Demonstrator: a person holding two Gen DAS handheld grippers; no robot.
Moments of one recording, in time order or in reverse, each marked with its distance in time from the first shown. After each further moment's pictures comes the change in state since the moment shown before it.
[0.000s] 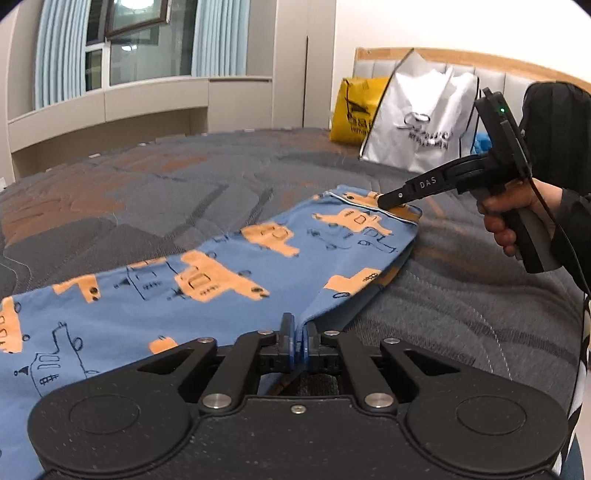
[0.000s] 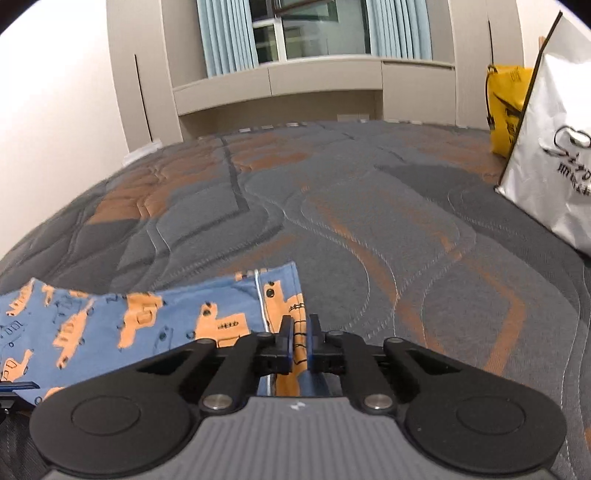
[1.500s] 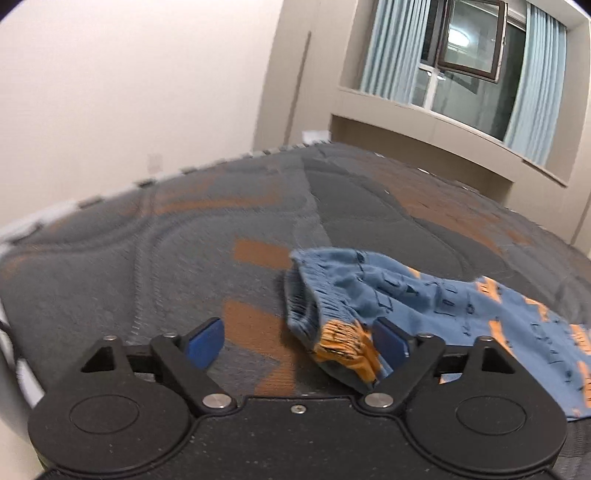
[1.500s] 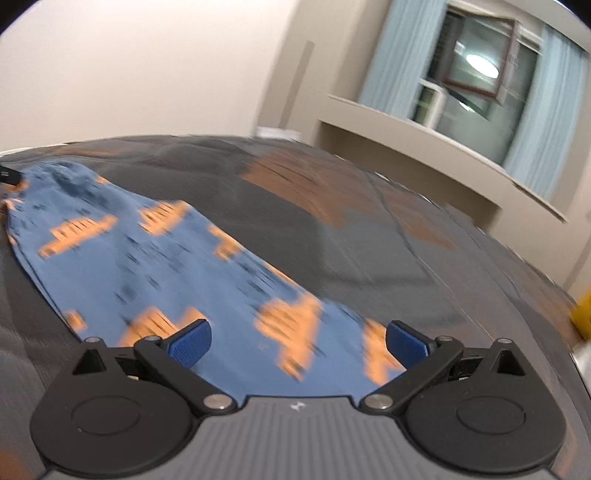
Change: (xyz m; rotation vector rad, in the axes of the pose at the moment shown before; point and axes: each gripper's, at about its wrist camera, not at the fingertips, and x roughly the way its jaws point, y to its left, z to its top) left arm -0.247 0.225 -0.114 -0.640 -0.109 0.724; right arm -0.011 0.240 -0.041 -0.592 -0.136 0.121
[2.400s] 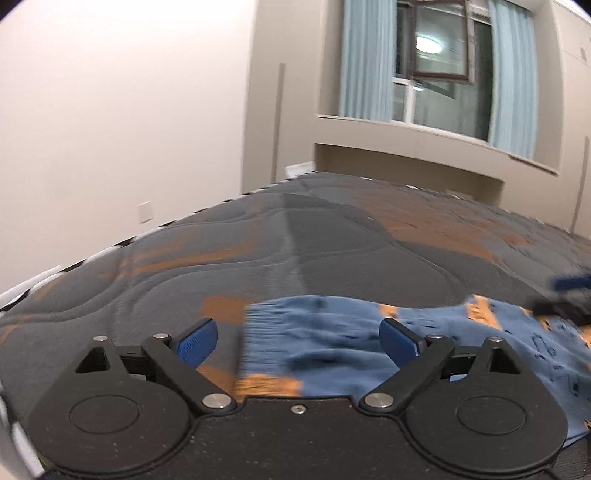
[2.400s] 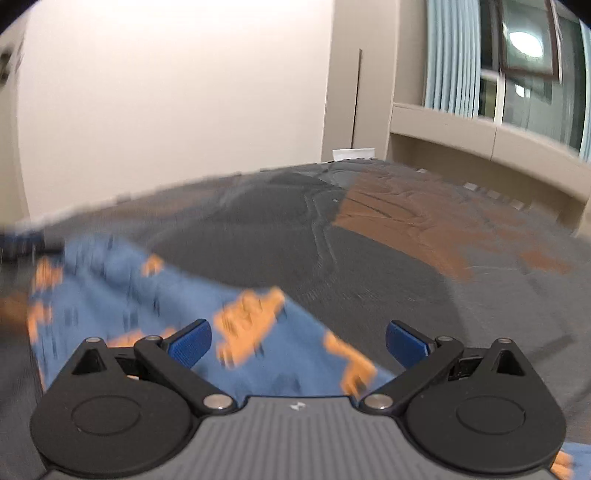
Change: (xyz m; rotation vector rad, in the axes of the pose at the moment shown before) left arm 0.007 -0.049 0.008 0.158 -0.128 0.042; right arm 0.104 0.034 0.084 0.152 -0.043 0.303
